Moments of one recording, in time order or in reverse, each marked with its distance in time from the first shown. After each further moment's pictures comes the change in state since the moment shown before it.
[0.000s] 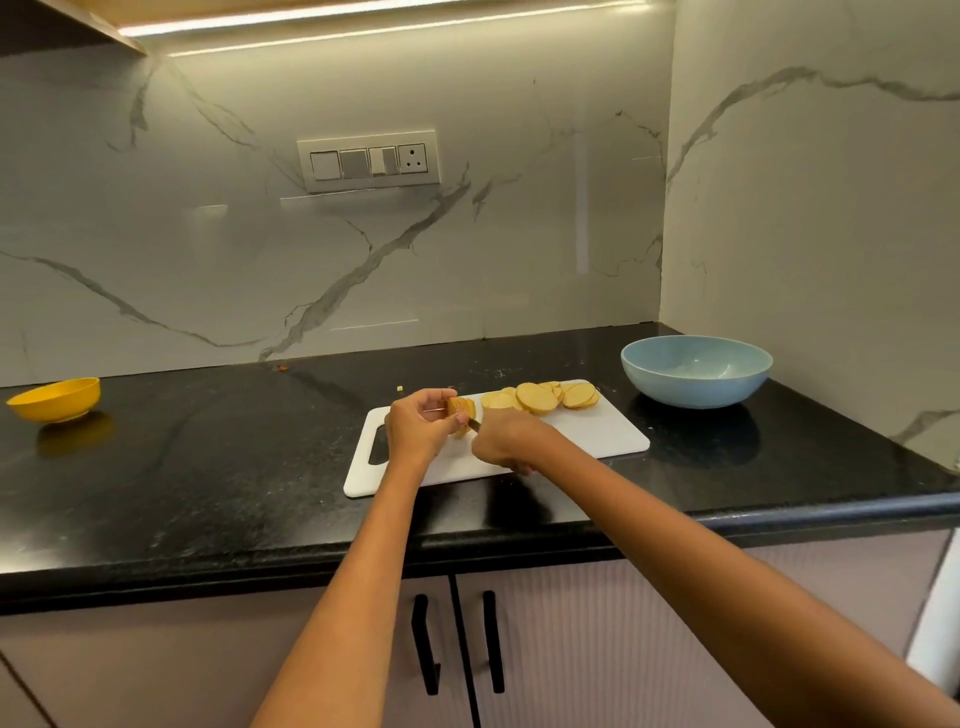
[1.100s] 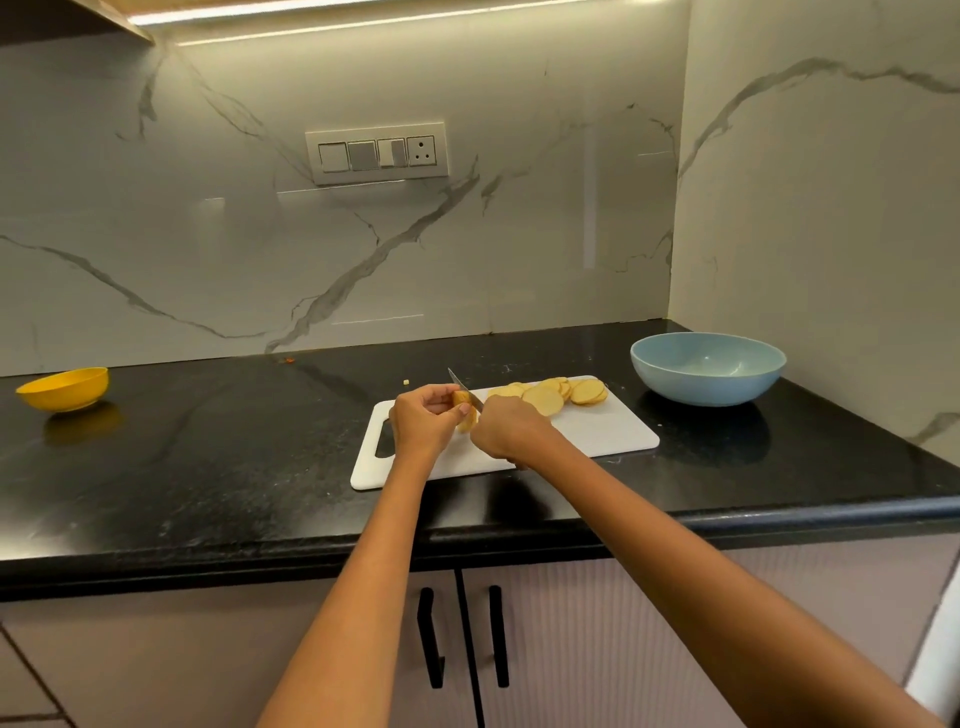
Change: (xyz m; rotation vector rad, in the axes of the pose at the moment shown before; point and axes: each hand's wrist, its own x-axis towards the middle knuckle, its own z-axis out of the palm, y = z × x) left_hand 0.001 -0.001 0.002 -0.013 0.054 0.021; right_hand 0.014 -0.005 0.010 0.085 0.162 0.013
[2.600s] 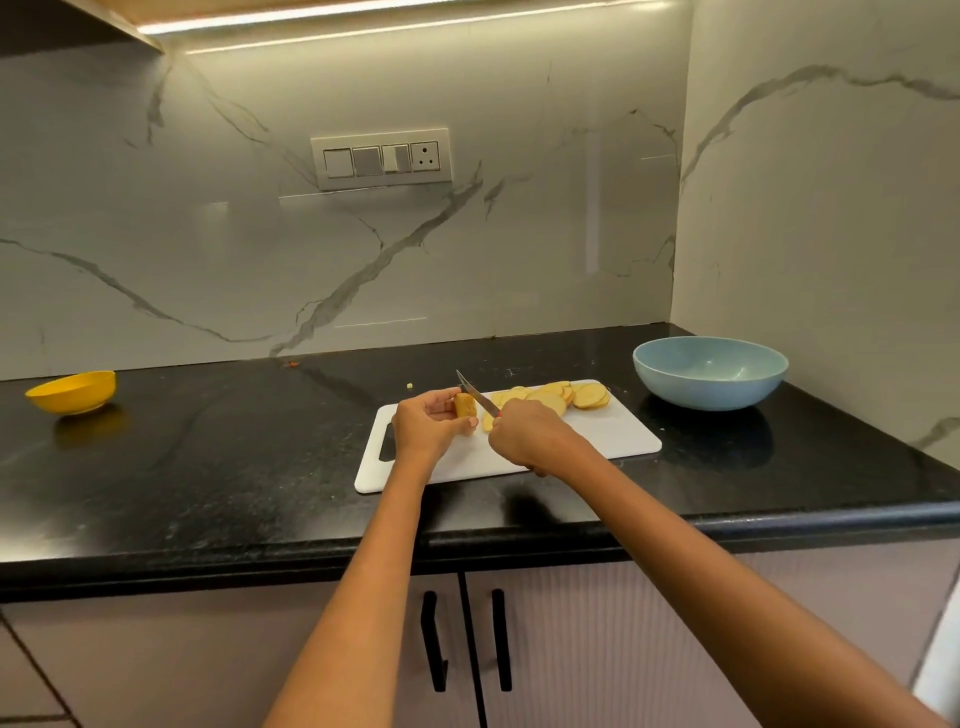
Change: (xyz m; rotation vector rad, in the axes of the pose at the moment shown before) left_hand -0.004 0.006 -0.004 -0.066 -0.061 -0.127; right_hand -0.008 0.012 -0.008 0.049 0.005 0.017
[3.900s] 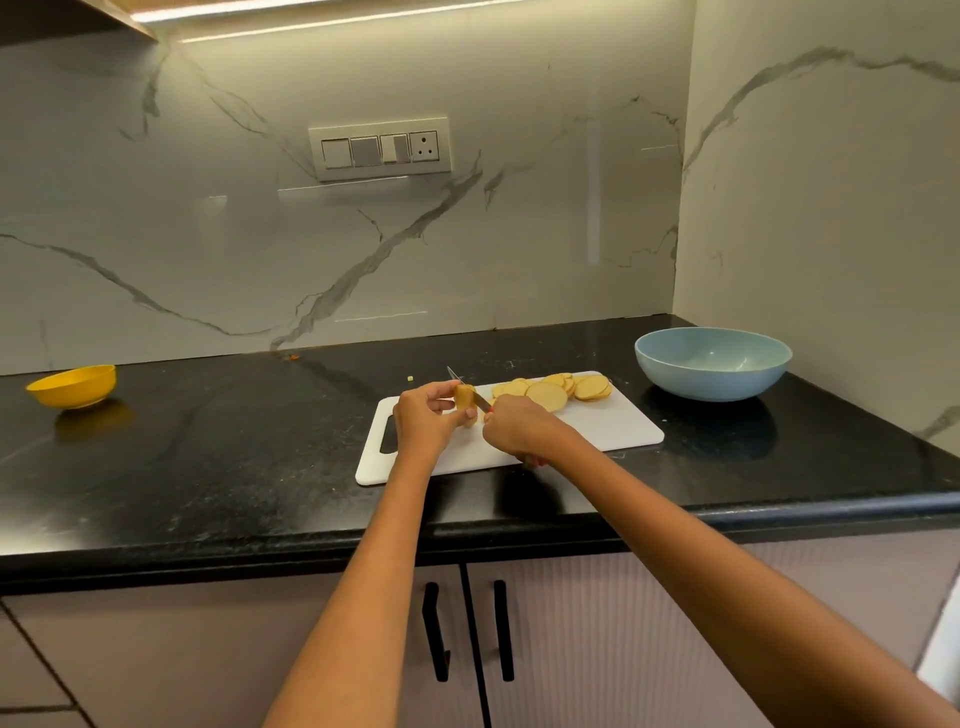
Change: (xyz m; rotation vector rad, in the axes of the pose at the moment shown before) left_hand 0.003 -0.004 0.000 0.153 0.036 0.124; right_hand 0.013 -0.001 0.009 0.035 -0.059 -0.023
